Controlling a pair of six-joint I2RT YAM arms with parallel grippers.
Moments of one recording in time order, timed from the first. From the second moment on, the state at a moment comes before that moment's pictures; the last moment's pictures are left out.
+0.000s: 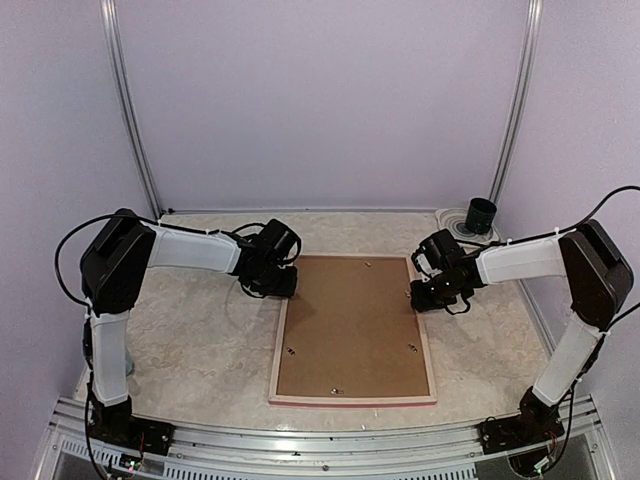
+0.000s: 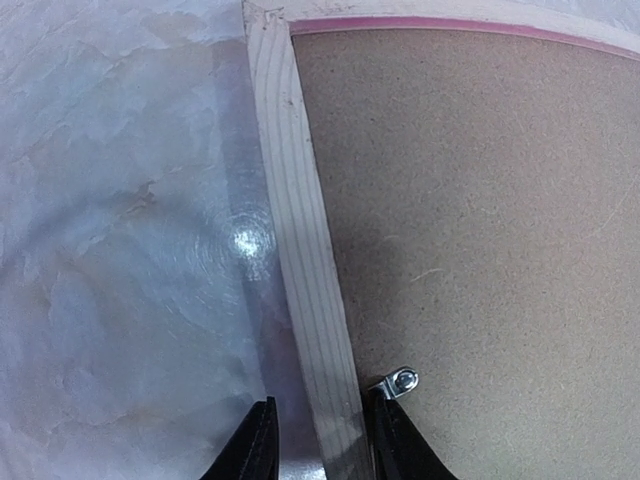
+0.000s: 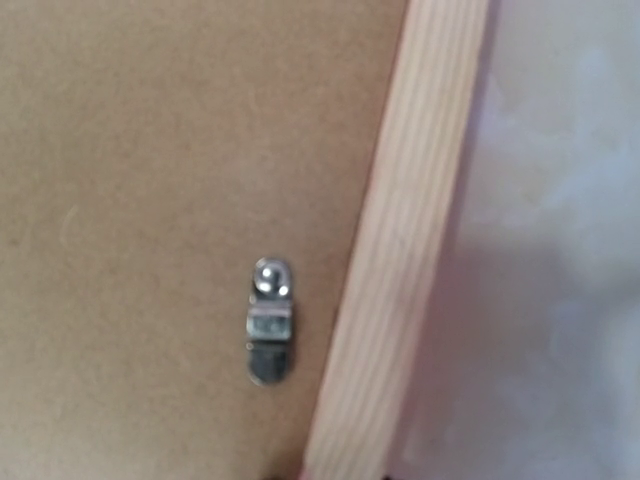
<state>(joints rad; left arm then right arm) -0.71 2.07 1.39 -0.34 -0.18 -0.47 0.50 1.71 0.93 -0.26 0.04 0.30</state>
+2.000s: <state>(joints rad) -0.67 1.83 0.99 -0.05 -0.11 -0.59 0.49 1.70 1.10 -0.36 0.00 0.22</state>
